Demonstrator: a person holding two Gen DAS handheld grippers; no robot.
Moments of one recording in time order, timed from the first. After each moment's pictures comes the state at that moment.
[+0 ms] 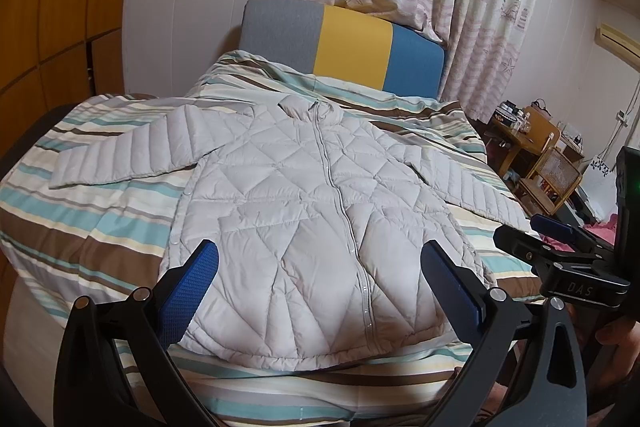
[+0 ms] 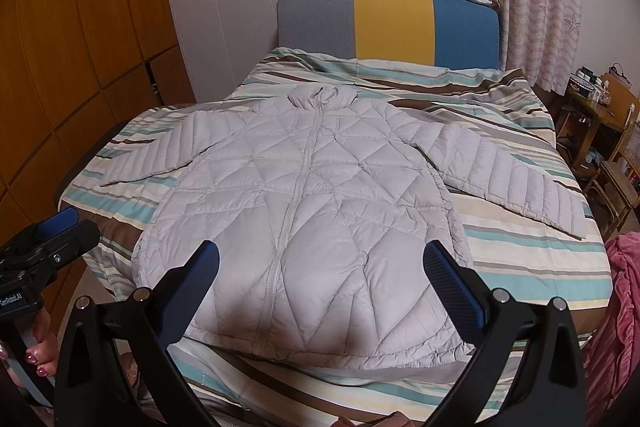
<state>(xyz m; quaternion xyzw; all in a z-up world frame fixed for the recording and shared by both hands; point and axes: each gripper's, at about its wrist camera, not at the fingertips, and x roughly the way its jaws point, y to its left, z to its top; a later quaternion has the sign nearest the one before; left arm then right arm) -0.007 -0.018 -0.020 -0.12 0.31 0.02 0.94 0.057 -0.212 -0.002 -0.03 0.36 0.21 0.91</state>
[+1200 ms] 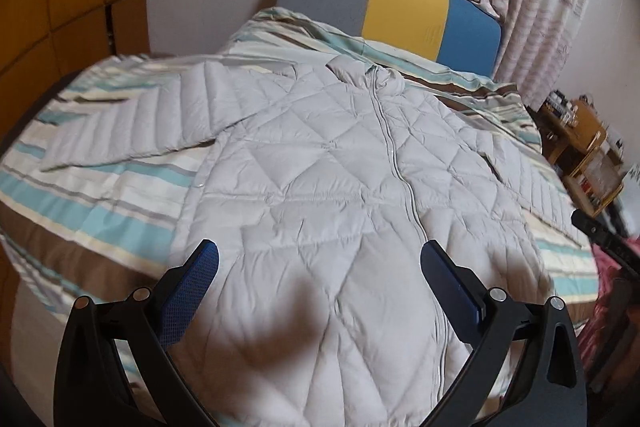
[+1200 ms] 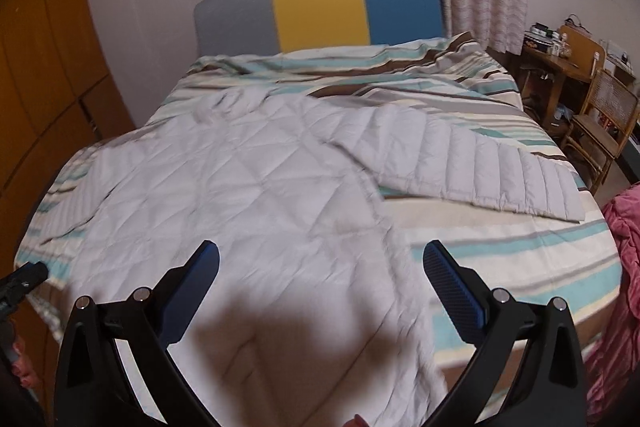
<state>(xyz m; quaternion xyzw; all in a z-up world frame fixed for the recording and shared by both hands) 0.103 0.039 -0.082 -0.15 0.39 0.08 0.91 0.188 -0.282 -0.068 0.03 0.38 0.11 0.92</state>
